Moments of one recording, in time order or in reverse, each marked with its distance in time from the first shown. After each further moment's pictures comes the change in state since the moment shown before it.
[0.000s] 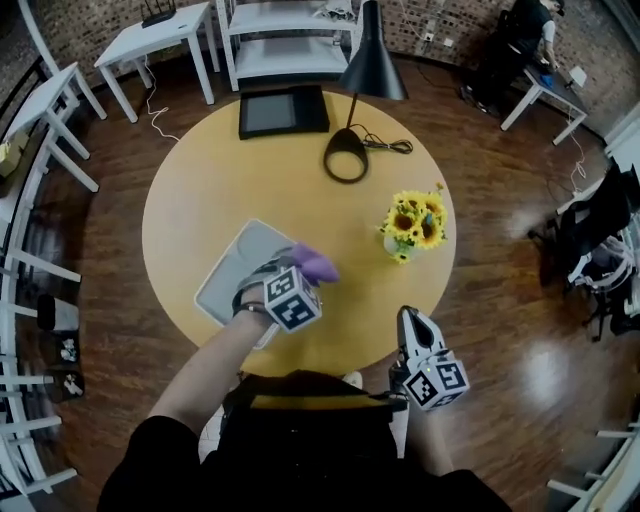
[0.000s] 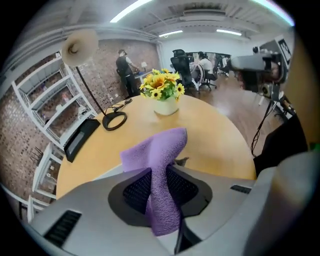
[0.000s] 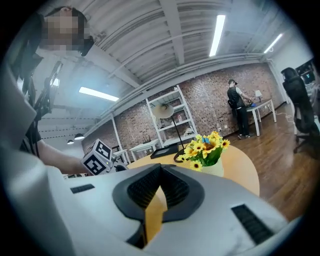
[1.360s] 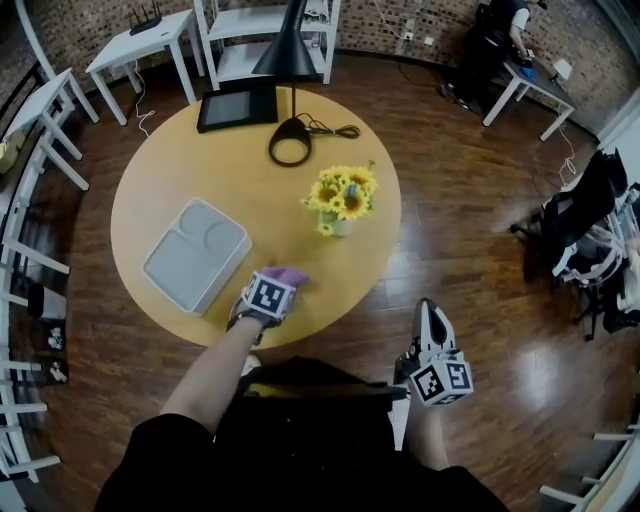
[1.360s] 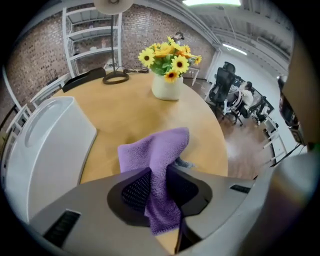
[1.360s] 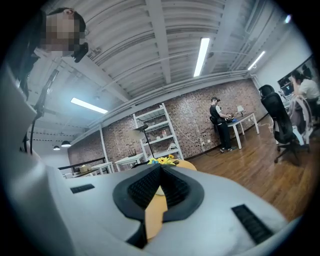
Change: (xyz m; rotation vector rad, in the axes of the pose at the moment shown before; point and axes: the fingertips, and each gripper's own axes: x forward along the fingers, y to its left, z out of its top) left arm 0.084 -0.121 0.006 -0.665 0.133 0.028; right arm -0.144 -0.159 0.052 0.021 -0.169 -0.128
